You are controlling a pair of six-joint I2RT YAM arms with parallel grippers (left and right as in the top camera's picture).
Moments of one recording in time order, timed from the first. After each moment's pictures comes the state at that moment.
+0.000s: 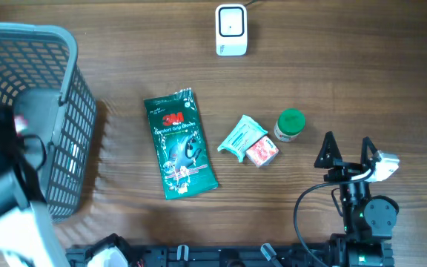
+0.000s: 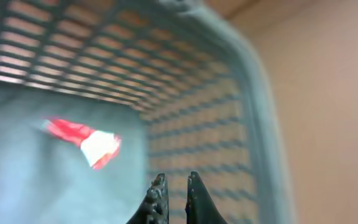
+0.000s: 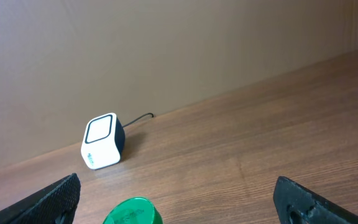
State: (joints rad) left arm 0.55 0.98 1.08 -0.58 -0.16 -1.06; right arm -0.07 0.02 0.01 0.00 -0.04 0.33
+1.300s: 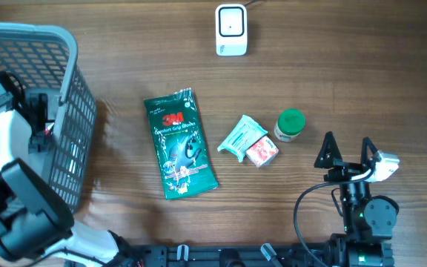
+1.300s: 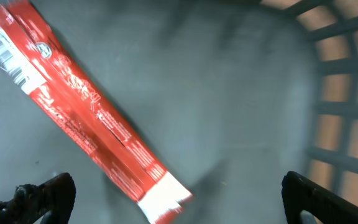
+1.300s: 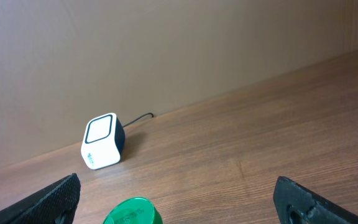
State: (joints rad) left arm 0.55 1.78 1.18 -0.56 -0.11 -1.04; right arm -0.07 0.02 0.01 0.00 -0.04 0.33
